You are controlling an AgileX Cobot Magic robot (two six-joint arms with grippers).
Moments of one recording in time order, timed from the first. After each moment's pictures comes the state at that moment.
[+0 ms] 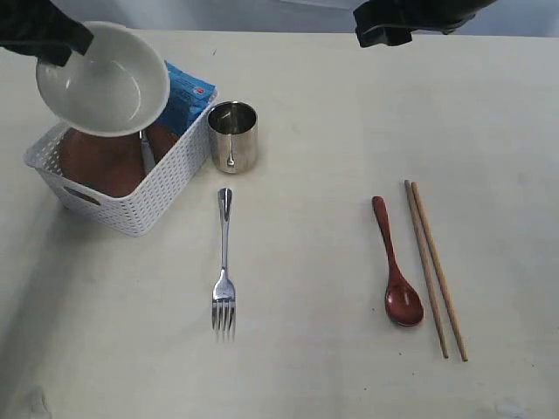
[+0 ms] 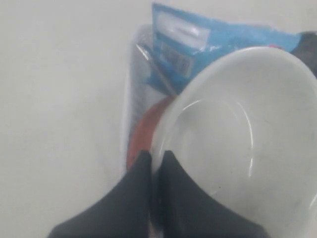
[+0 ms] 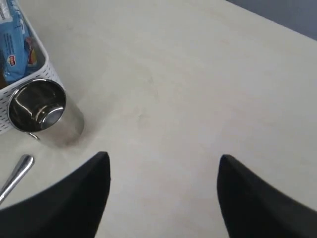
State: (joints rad) left arm -0.04 1.52 -1.21 -0.15 0.83 0.33; right arm 0.32 1.60 -1.26 0.30 0.63 -0.42
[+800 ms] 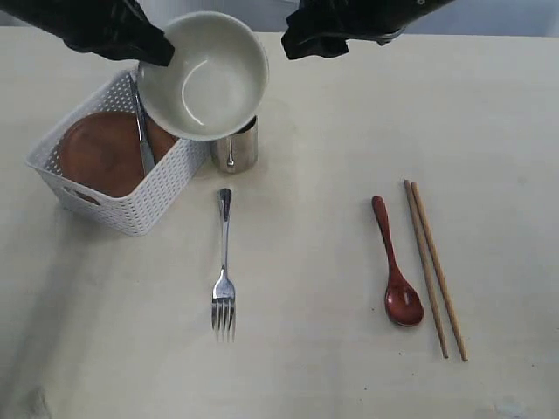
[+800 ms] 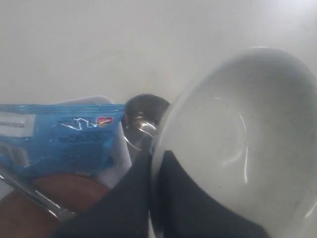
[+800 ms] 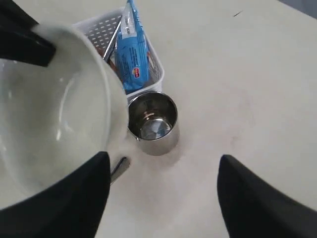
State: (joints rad) left arm -0.11 1.57 -1.16 -0.75 0.74 0.86; right arm 0.46 1.57 -1.26 0.51 0.66 -0.56
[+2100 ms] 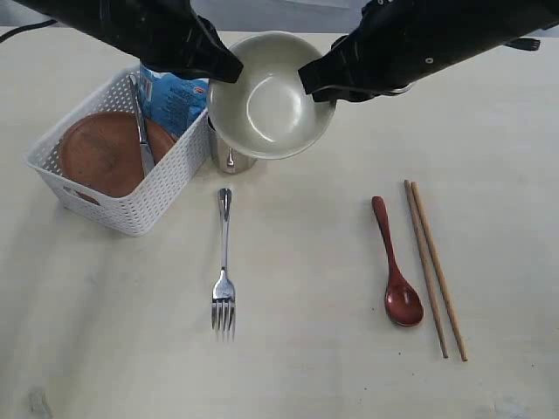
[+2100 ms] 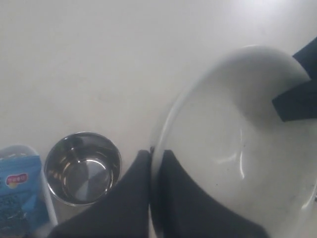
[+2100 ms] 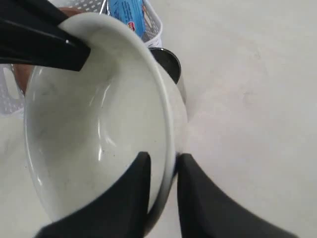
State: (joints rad) left arm -0.27 1.63 -1.18 -0.86 0.65 0.94; right arm 0.46 1.53 -1.08 0.57 0.60 -0.55
